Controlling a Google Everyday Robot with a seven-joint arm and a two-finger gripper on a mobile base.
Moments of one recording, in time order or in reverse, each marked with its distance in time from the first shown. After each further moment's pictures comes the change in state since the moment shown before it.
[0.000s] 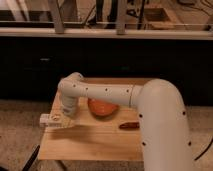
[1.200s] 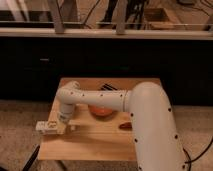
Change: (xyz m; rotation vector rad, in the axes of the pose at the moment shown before) arm -0.028 0.021 0.060 -0.070 -0.025 -0.034
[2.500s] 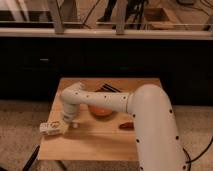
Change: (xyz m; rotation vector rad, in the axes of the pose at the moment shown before) arm 0.013 -0.014 0.017 -0.028 -0.040 0.037
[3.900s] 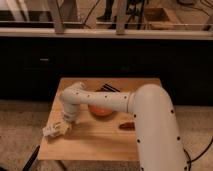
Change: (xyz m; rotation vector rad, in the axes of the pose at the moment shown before) arm 0.003 -0.005 -0.007 0.029 0.002 0.034
